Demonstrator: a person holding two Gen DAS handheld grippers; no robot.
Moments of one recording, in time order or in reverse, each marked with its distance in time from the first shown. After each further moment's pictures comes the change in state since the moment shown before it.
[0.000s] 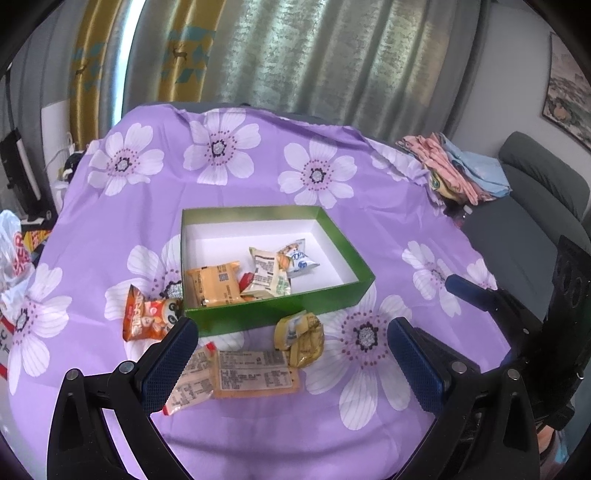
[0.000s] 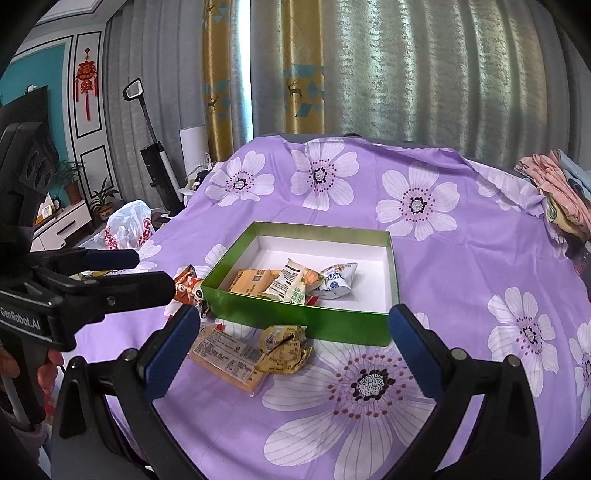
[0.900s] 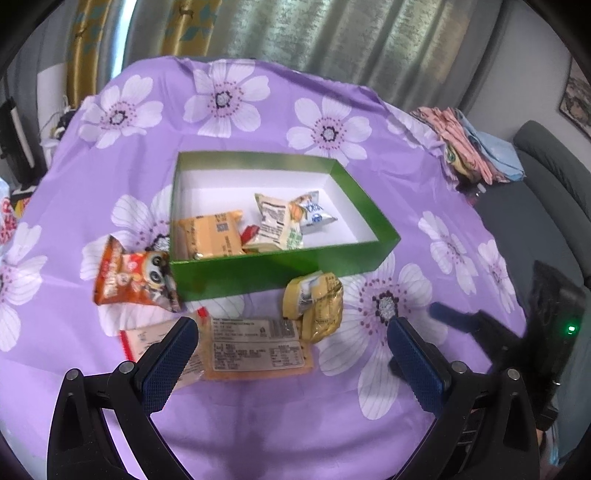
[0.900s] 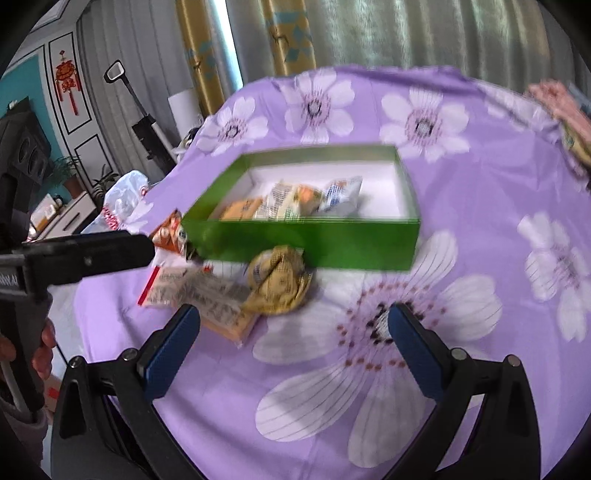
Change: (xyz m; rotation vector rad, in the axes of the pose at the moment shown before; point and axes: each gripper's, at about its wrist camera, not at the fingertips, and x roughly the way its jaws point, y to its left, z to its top) left arm 0.055 0.018 -0.027 -0.038 0.124 -0.021; right arm 0.054 -0.025 -0.063 0.131 0.199 0.088
